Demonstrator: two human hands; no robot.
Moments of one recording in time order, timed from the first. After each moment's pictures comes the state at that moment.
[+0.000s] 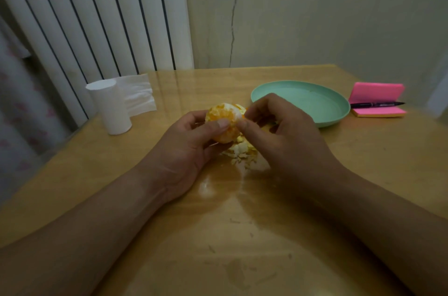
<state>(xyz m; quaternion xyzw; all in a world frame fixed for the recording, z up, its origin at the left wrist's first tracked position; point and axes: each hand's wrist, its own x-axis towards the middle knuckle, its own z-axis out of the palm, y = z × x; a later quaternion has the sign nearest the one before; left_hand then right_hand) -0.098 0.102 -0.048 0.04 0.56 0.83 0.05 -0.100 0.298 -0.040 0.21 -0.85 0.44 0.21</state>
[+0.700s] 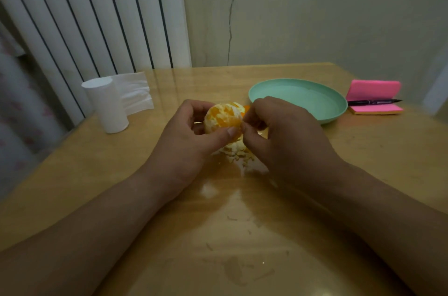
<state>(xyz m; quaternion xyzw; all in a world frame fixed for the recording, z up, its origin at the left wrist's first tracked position) -0.089 0.105 -0.048 0.09 0.76 0.63 -0.10 -0.100 0.301 -0.039 0.26 -0.88 0.26 0.31</state>
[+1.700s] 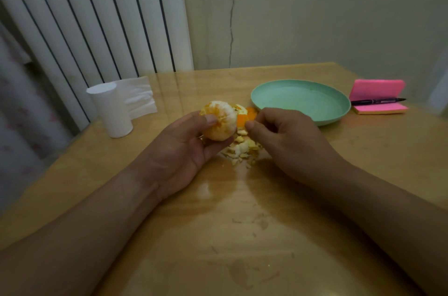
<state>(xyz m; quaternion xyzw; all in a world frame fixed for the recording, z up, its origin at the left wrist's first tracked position) -0.108 0.089 -0.051 0.07 0.50 0.86 0.10 -0.113 0.308 -0.046 0.17 -0.89 0.40 0.15</state>
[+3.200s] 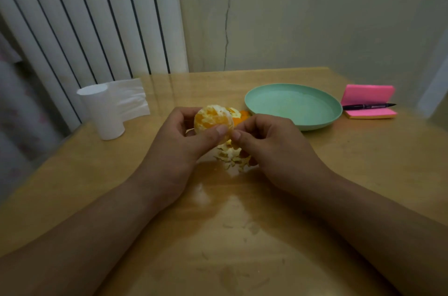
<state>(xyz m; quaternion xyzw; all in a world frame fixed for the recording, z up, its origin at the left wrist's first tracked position) -0.095 0.103 -0.050 0.05 0.69 0.71 -0.07 -0.102 0.297 -0.044 0.15 -0.84 0.52 0.09</state>
